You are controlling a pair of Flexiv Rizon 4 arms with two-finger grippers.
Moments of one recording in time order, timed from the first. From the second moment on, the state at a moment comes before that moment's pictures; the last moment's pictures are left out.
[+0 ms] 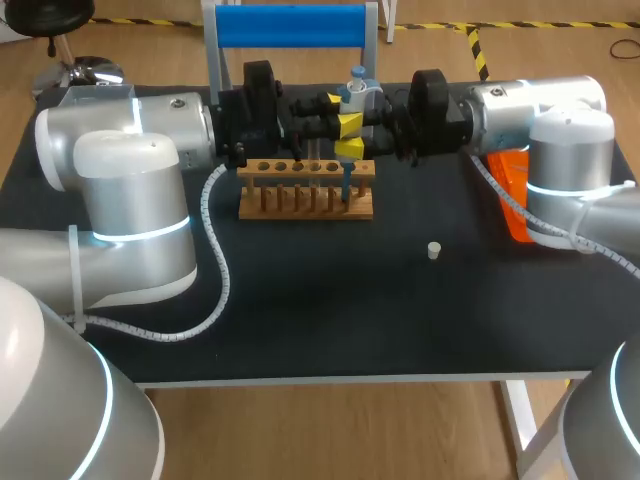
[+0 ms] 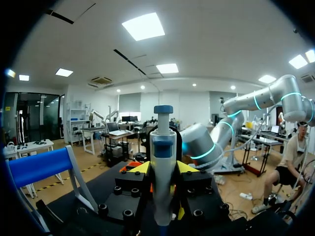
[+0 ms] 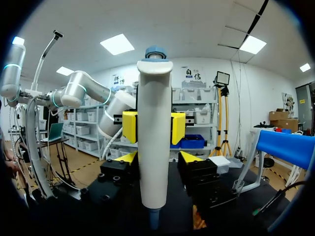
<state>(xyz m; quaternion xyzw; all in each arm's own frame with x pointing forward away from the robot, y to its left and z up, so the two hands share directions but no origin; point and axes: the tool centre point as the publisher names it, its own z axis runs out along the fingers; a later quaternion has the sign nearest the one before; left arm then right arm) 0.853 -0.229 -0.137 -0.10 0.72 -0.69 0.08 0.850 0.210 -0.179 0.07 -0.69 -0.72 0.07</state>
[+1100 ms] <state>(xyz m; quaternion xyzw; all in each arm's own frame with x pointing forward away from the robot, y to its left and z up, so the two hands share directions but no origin) 0.853 -0.229 -0.137 -0.10 0.72 -0.69 0.08 0.957 0.092 -0.172 -0.02 -0.71 -0.70 -0.04</state>
